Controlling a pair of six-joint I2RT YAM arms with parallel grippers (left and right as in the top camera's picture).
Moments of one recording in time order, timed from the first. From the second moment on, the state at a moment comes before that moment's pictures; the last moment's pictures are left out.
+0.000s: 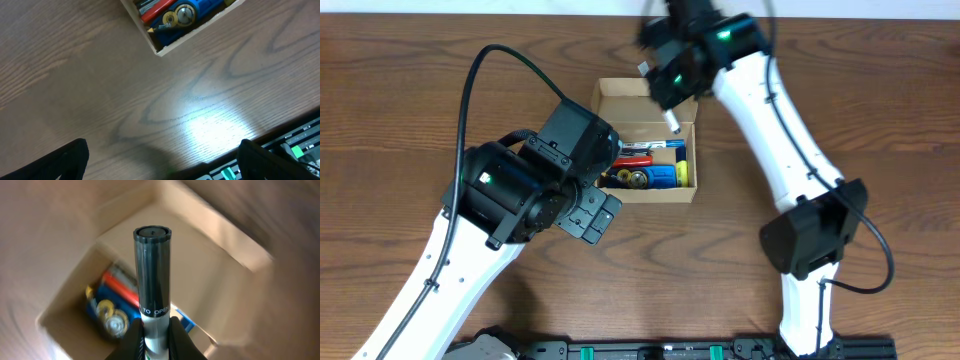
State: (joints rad) left arm -0.62 1.37 1.65 -1.52 -0.09 0.01; right arm 0.46 2.14 2.22 -1.24 -0.19 -0.24
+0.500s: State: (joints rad) left arm -0.62 1.37 1.65 -1.52 -0.09 0.01; right arm 0.63 2.14 2.03 -1.27 -0.09 -1.05
